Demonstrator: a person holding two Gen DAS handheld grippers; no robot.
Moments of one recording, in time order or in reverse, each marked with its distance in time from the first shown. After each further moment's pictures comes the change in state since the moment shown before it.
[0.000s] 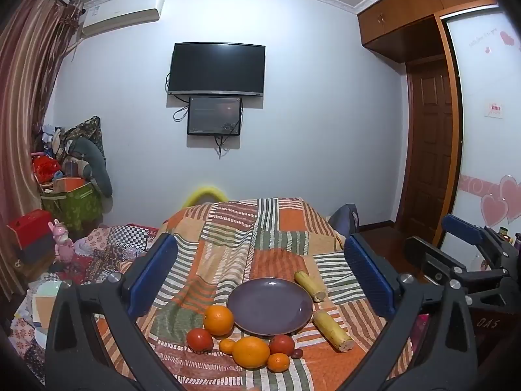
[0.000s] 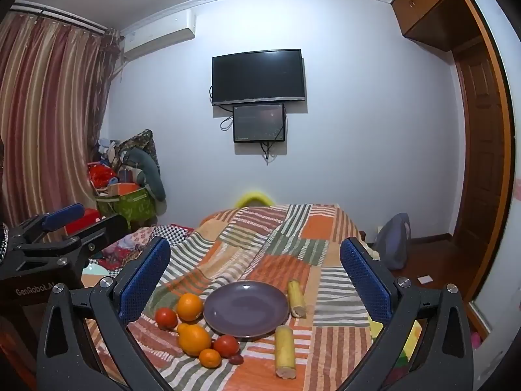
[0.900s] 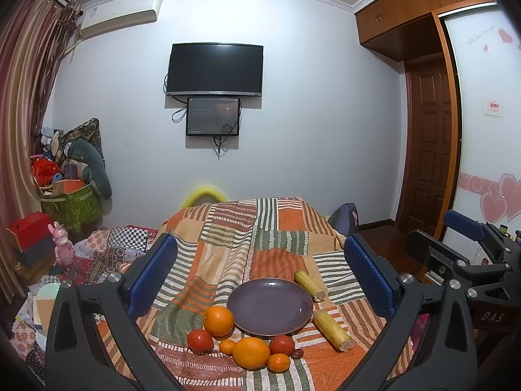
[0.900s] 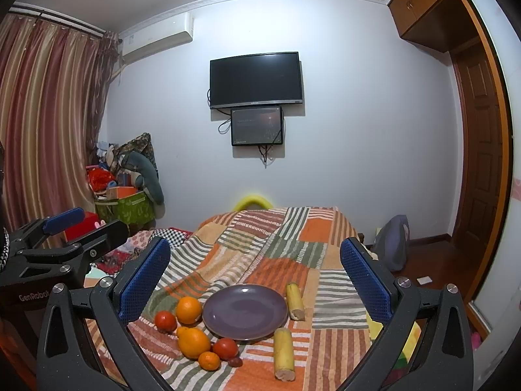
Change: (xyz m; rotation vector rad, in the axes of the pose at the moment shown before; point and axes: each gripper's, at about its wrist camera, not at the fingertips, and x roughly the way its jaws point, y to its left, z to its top) left arm 0.002 -0.002 0.002 0.012 0.003 -0.008; right arm -0.003 -0.002 0.005 0.011 -0.010 -0.007
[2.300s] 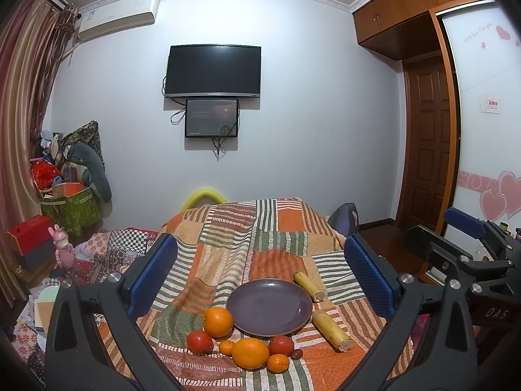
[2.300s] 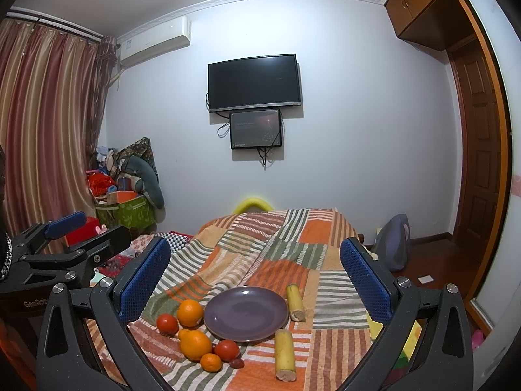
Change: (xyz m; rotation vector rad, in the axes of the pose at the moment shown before) left arm -0.003 -0.002 -0.001 0.013 -0.007 -0.002; right arm -0.002 -0.003 -0.001 0.017 -0.012 0.002
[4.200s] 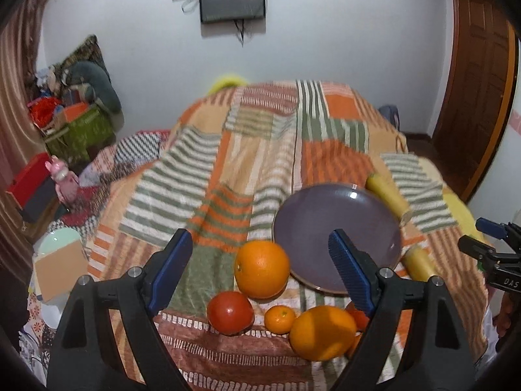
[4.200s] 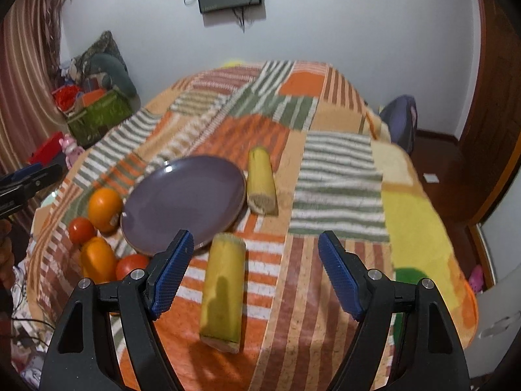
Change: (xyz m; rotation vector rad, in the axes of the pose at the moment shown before) left arm 0.190 0.073 -0.099 0.002 0.530 0.107; right arm 0.140 -0.082 -0.112 0.069 0.607 -0.005
